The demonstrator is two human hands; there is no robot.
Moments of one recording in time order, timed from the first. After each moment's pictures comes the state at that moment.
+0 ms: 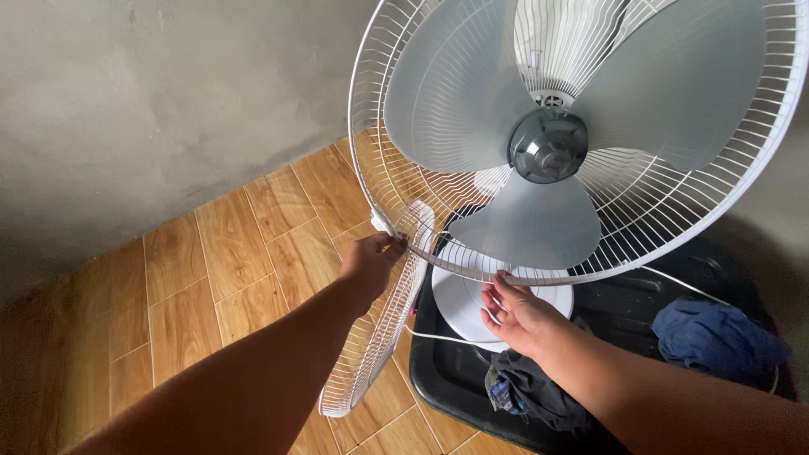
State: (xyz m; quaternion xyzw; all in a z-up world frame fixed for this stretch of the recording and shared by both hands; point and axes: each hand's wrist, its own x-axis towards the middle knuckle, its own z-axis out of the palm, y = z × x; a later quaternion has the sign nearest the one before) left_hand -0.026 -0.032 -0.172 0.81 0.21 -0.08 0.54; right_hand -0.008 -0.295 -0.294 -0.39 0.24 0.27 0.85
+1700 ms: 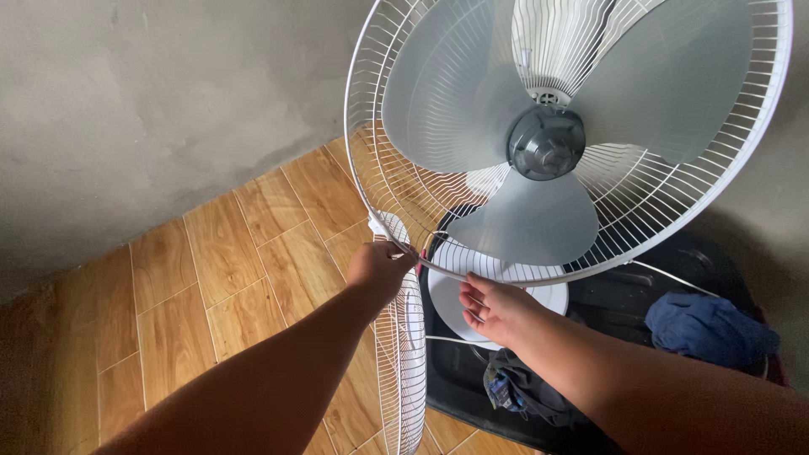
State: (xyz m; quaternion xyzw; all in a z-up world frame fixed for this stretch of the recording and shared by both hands) left_hand -0.020 -0.041 -0.196 0.85 0.16 -0.04 0.49; right_hand -0.003 -0.258 -0.279 -0.45 0.31 0.29 0.79
